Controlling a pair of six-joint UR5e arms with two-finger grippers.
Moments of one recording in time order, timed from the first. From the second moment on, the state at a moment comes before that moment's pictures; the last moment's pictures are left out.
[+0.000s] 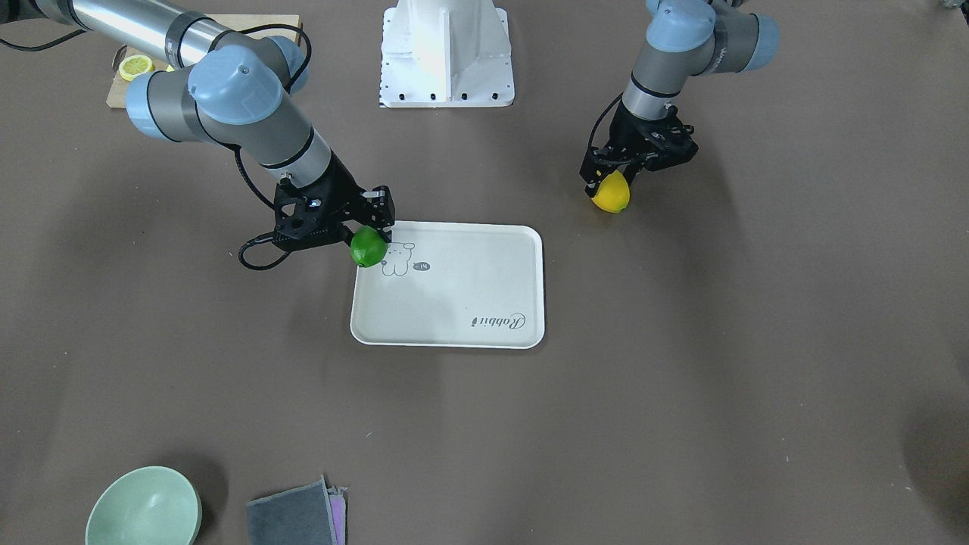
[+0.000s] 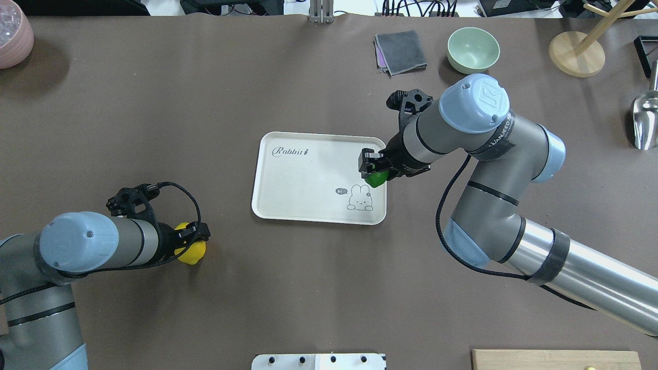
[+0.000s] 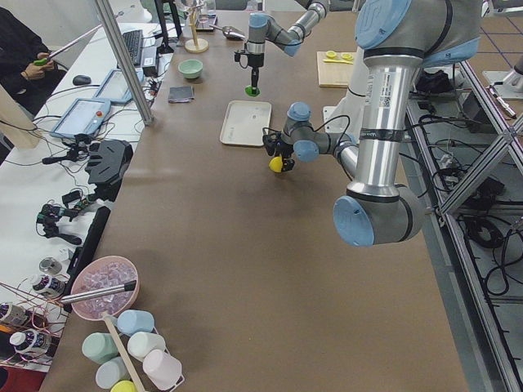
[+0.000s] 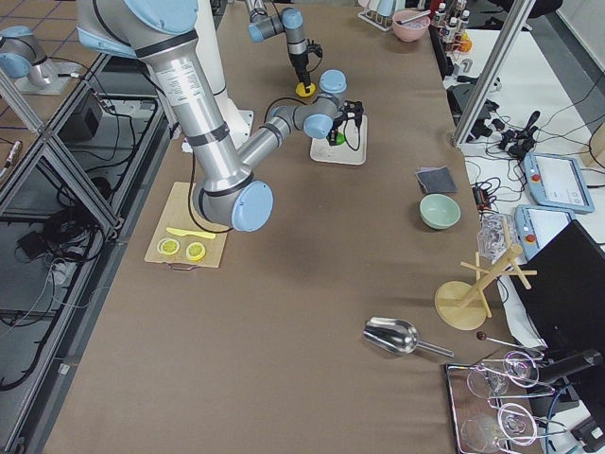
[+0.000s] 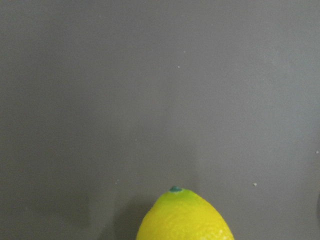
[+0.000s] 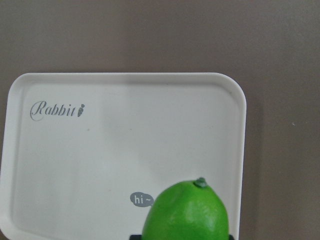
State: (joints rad) left arm -0.40 -1.69 -1.95 -2.01 -1.68 -1.71; right arm 0.64 -1.05 1.68 -1.19 2.05 1.23
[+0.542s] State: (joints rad) left arm -0.44 -1.74 -2.00 -2.00 -1.74 -1.71; right arm 0.61 -0.97 1.60 -1.19 2.01 1.23
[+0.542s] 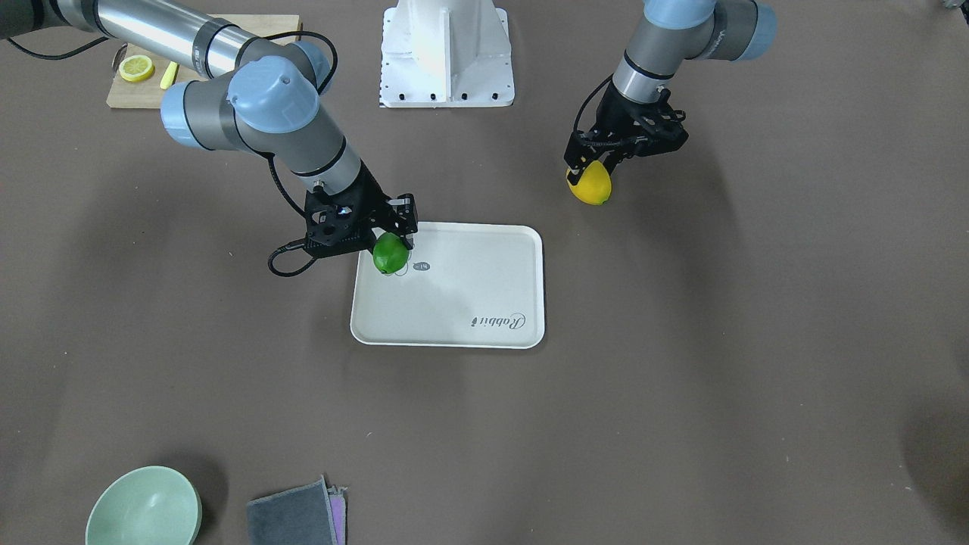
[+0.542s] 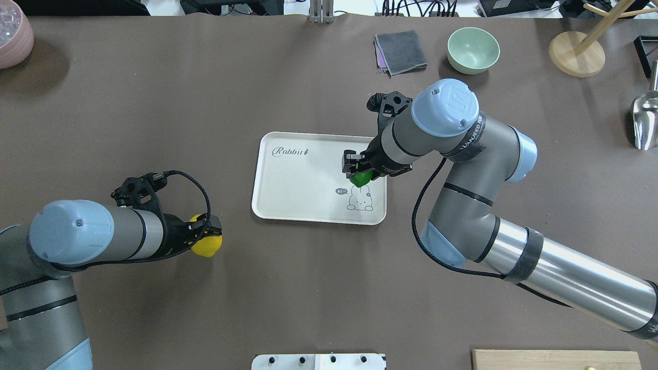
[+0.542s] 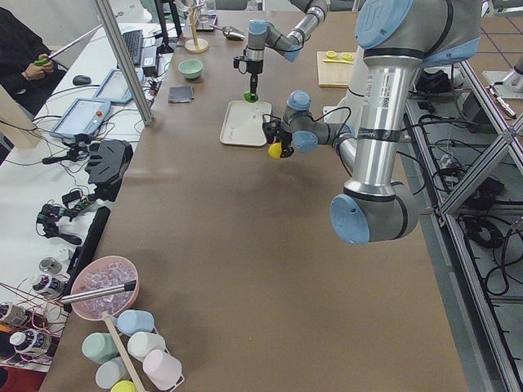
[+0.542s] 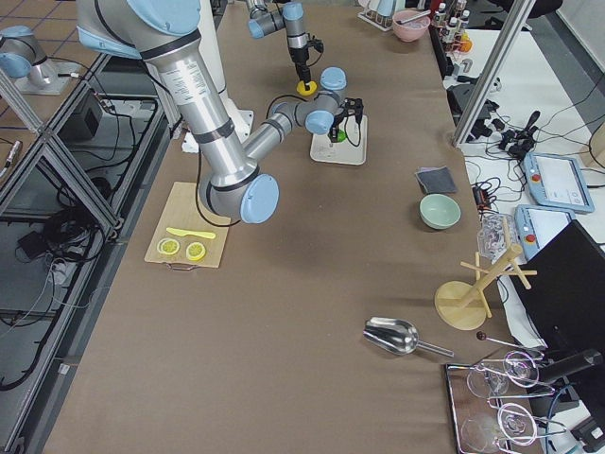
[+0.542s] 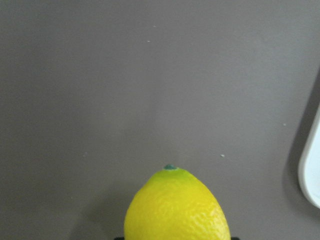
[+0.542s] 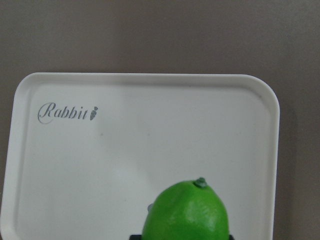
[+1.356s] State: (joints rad) left arm -0.51 -2.13 -1.74 -1.86 -1.75 -1.69; right arm 0.61 -0.89 1.42 -1.07 1.99 1.23
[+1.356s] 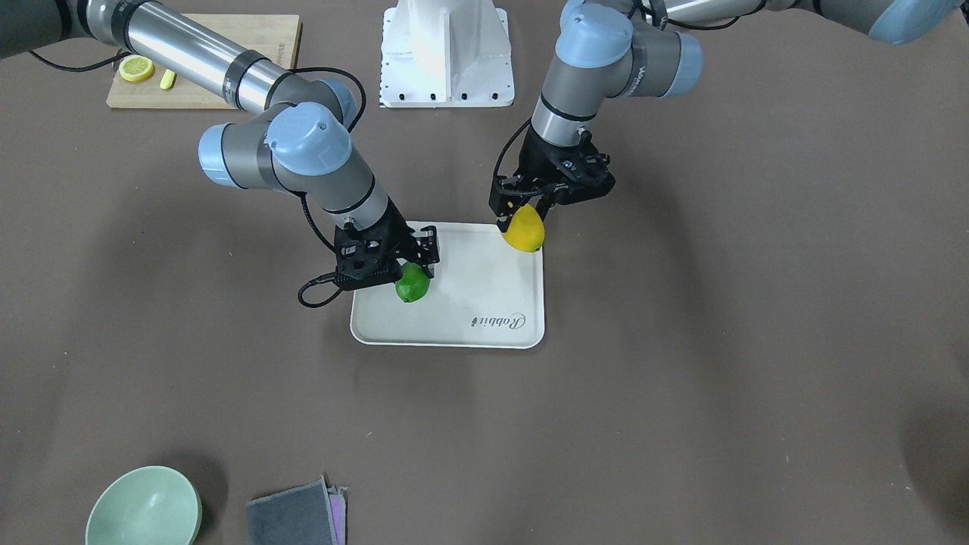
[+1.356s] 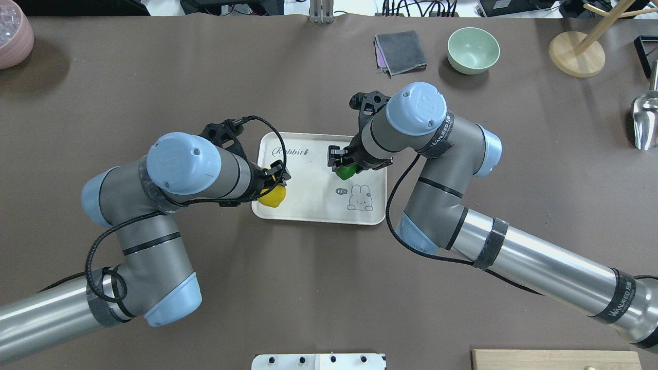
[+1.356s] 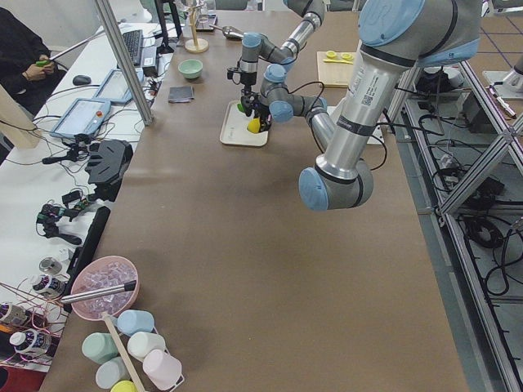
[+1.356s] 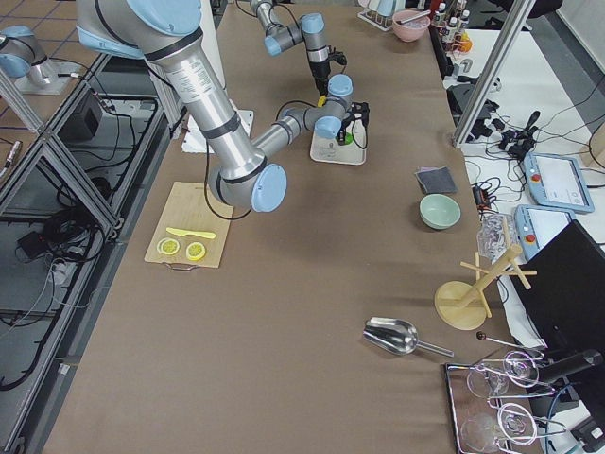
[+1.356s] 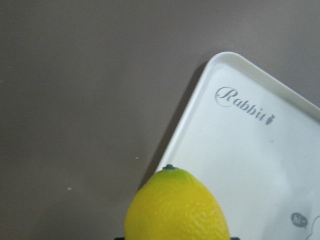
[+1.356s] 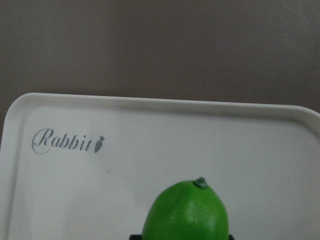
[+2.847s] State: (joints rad) left arm -0.67 -1.97 -1.80 -1.92 -1.73 -1.28; right arm 0.99 -1.15 1.57 -1.12 2.35 0.81
